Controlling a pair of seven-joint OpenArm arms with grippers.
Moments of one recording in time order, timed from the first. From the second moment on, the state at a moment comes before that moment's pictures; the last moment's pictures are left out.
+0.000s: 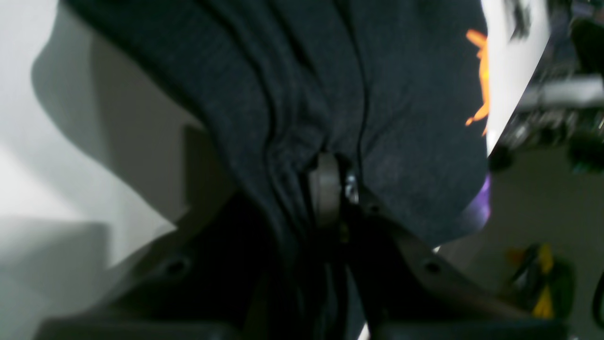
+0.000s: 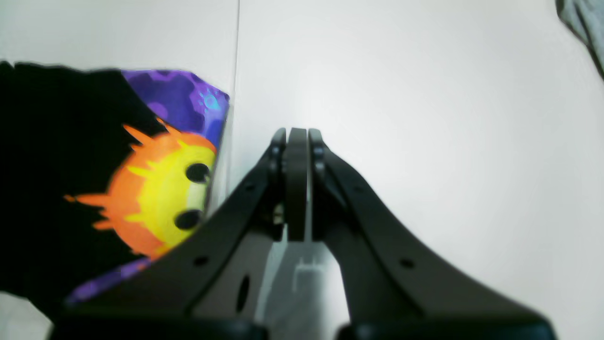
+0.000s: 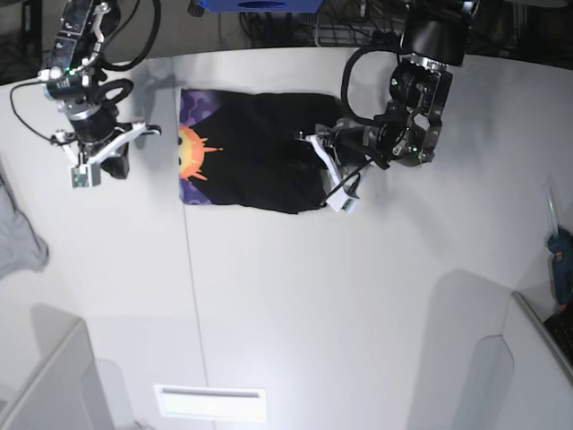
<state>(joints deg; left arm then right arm) 0.1 -12.4 14.8 80.9 -48.8 -16.8 57.2 -22.9 4.0 21.9 113.3 14.7 20.0 -44.2</state>
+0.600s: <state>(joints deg) -26.9 -21.7 50.7 80.8 -46.3 -16.1 69.2 -29.5 4.0 22.0 113.3 14.5 19.8 -44.0</state>
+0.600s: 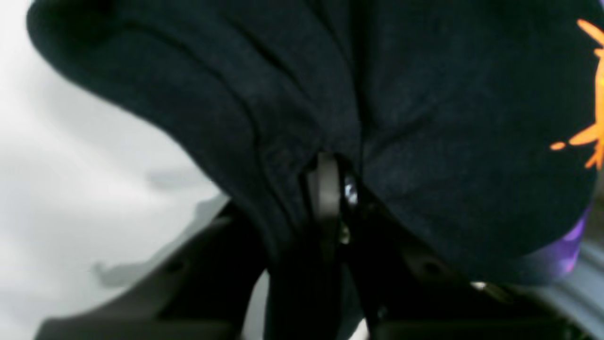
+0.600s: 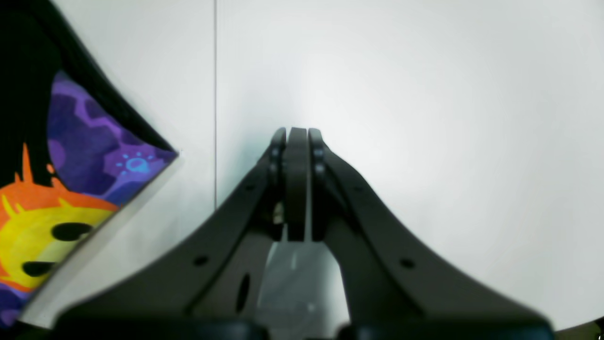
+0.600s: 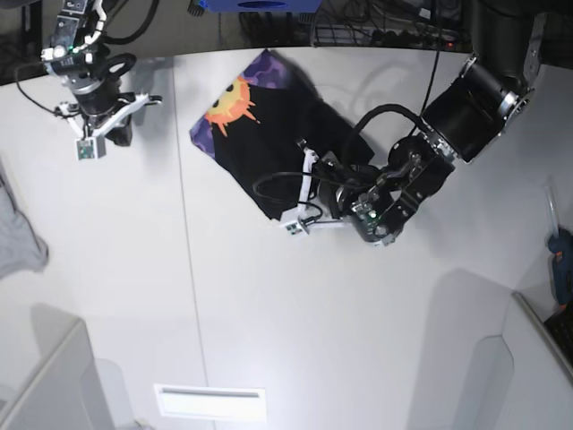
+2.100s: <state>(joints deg) -27.6 -19.0 63.0 87.3 -7.0 -39.2 56.3 -32.7 -5.8 29.6 110.3 14.5 19.8 -44.0</state>
